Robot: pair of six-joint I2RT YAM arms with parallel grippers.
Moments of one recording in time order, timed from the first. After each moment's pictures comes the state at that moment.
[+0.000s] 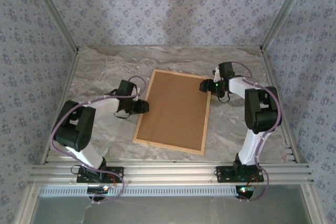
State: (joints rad) left arm -0.38 1.65 0.84 -0.26 0.33 -0.41; right arm 0.13 1.87 1.17 -0.38 -0.35 0.34
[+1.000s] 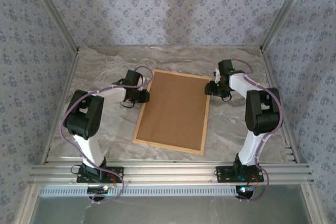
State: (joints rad) left arm -0.39 1.84 1.07 -0.29 0.19 -0.29; right arm 0.13 1.86 1.26 -0.62 -0.19 0.23
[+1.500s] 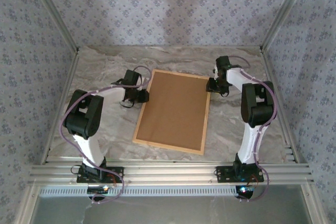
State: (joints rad) left arm -0.38 1.84 1.07 -0.28 0.22 -0.31; right arm 0.13 1.99 1.40 -0.69 -0.12 0.23
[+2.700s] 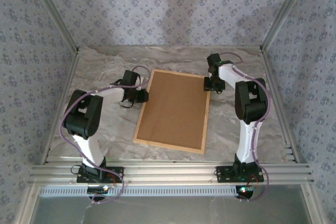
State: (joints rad) left arm -0.37 1.83 1.05 -0.24 0.25 -0.32; right arm 0.21 2.08 1.55 -0.82 0.05 0.23
